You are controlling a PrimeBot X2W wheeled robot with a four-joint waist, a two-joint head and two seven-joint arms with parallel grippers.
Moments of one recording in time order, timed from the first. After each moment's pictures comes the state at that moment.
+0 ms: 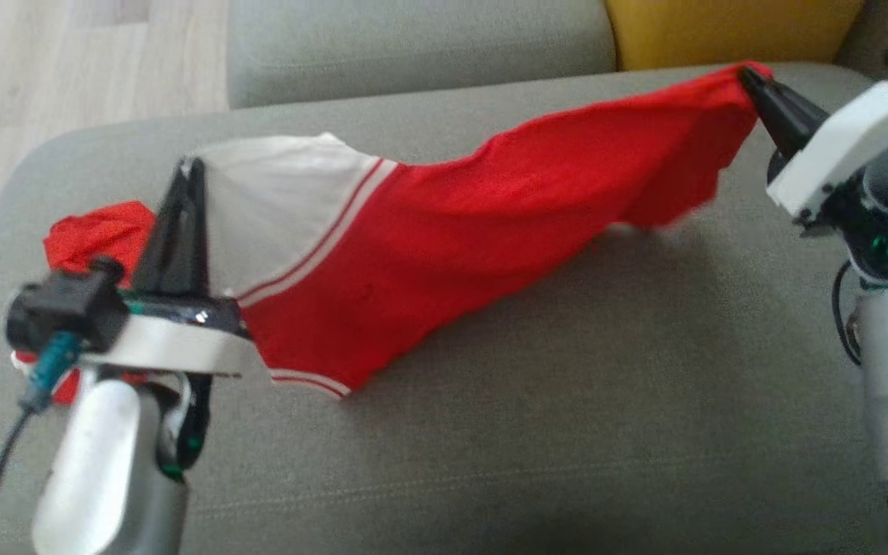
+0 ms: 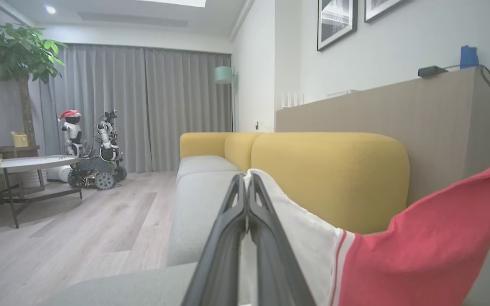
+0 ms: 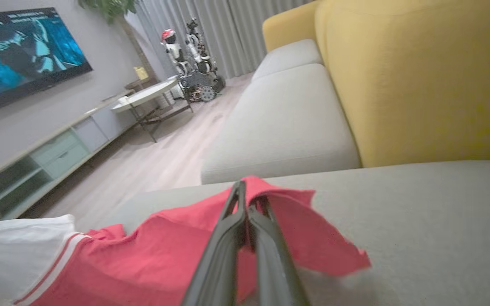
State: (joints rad) left arm -0.25 0.13 -0.16 0.10 -0.18 -0.04 -0.26; right arm -0.66 -0.27 0.14 0.42 0.54 0.12 0.57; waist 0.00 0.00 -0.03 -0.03
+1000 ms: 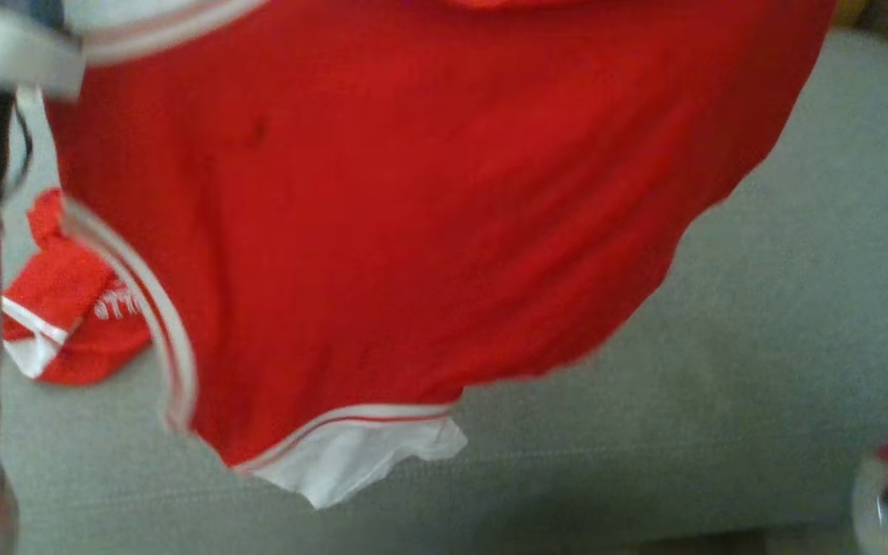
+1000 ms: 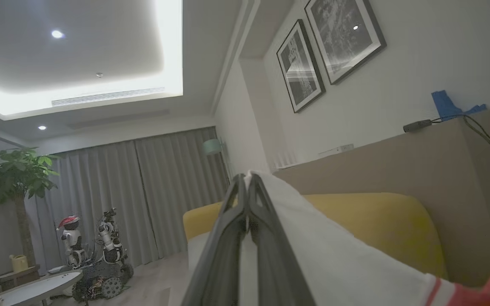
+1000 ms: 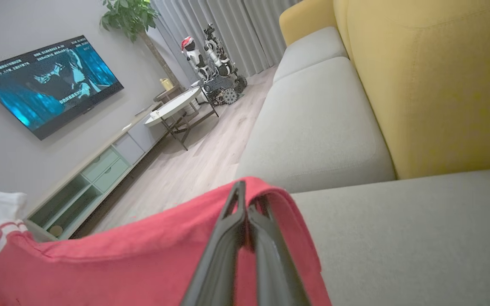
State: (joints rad) left arm -0.81 0.35 -0.15 0.00 -0.30 -0.12 0.05; right arm -0.96 -0.15 -0.16 0.31 0.57 0.12 1.06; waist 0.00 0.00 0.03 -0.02
